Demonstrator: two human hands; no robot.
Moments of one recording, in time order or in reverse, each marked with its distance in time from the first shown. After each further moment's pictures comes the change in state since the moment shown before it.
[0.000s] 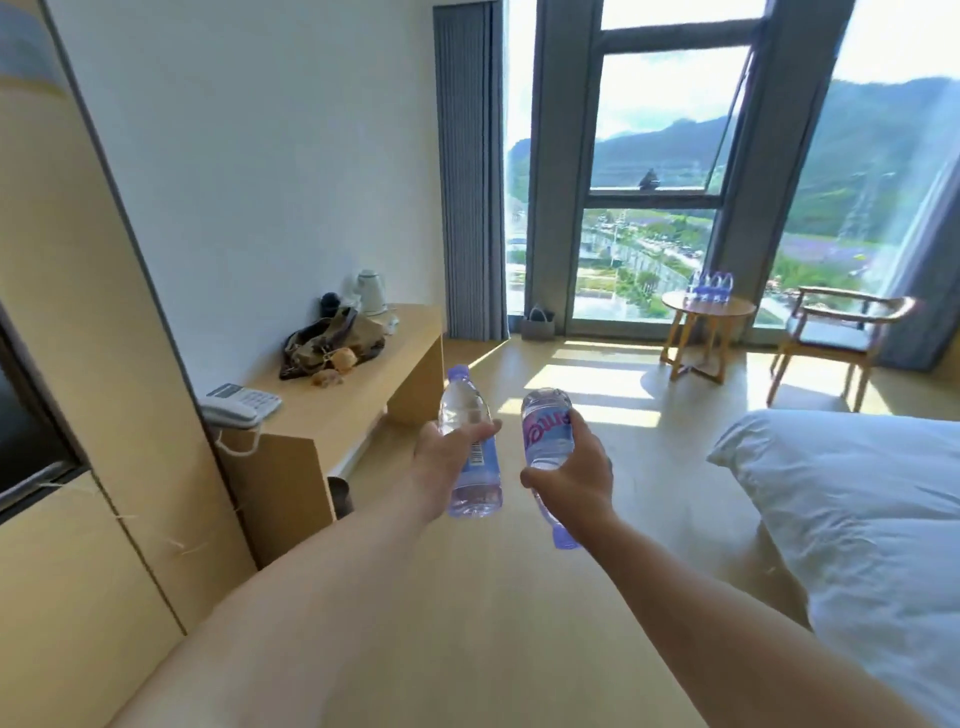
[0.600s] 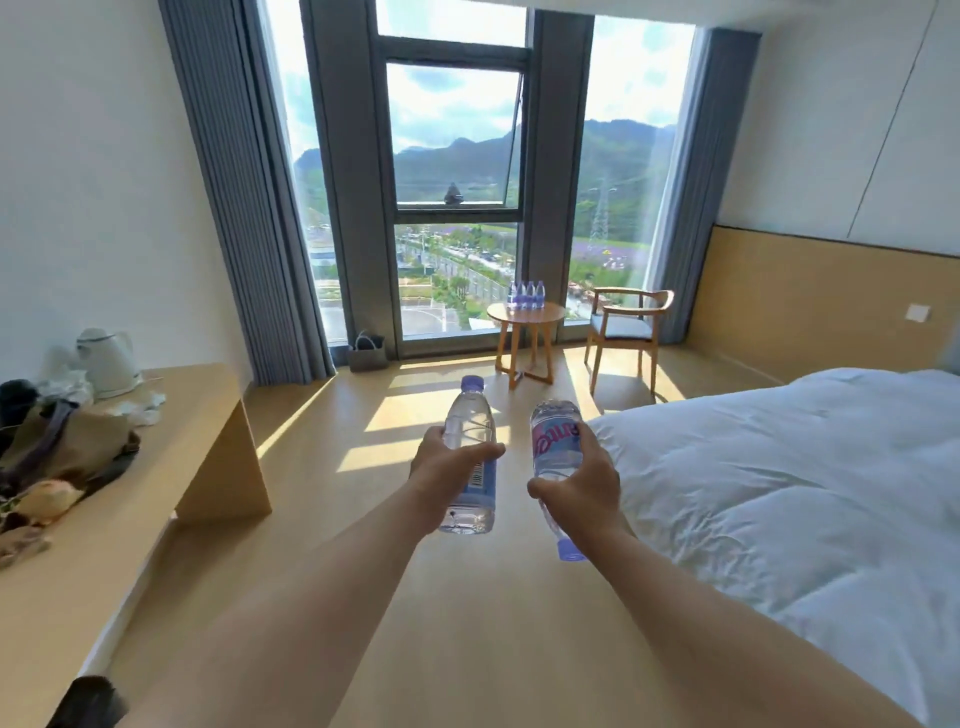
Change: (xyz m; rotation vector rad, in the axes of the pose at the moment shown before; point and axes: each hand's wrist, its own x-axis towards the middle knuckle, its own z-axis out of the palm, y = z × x) left_hand 0.292 0.032 0.219 0.267 -0.383 0.071; right_hand 0.263 0.100 -0.054 -0.135 0.436 0.070
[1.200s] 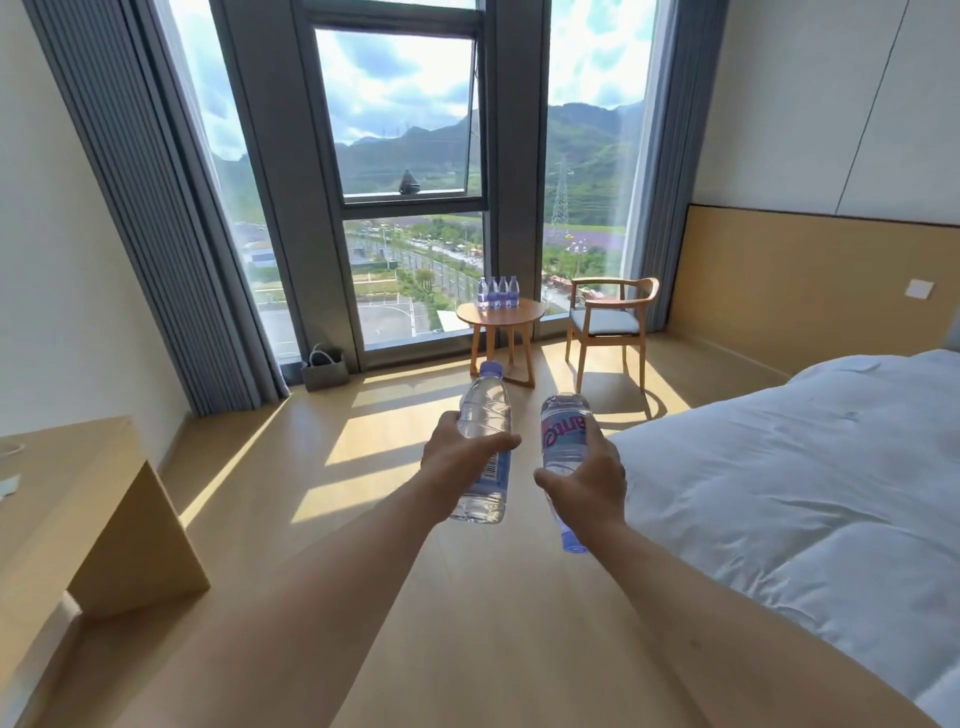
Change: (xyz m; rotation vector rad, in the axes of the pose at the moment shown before) left_hand 0.325 0.030 0.085 0.153 -0.080 0.076; right_hand 0.275 0.108 0.130 -0.124 0.137 0.027
